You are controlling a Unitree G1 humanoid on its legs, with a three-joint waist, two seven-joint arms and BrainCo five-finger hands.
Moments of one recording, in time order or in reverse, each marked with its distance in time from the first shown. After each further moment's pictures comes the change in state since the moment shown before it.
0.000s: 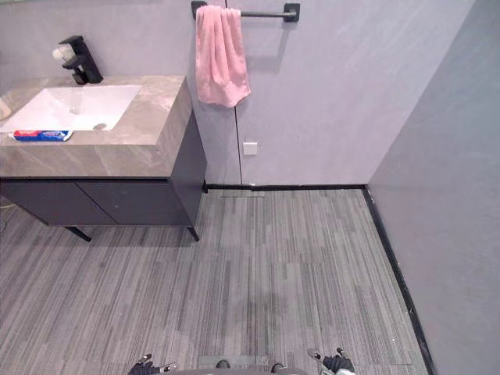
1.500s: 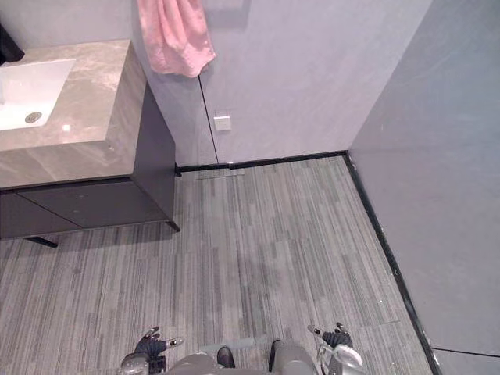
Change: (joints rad) left arm -0.060 -0.009 -0.001 -0.035 -0.008 -0.005 0.005; right arm -0.059 0.039 -0.037 -0.063 0.023 0.001 0.002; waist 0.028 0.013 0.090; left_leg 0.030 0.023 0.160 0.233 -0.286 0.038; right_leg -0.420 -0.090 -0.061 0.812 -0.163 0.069
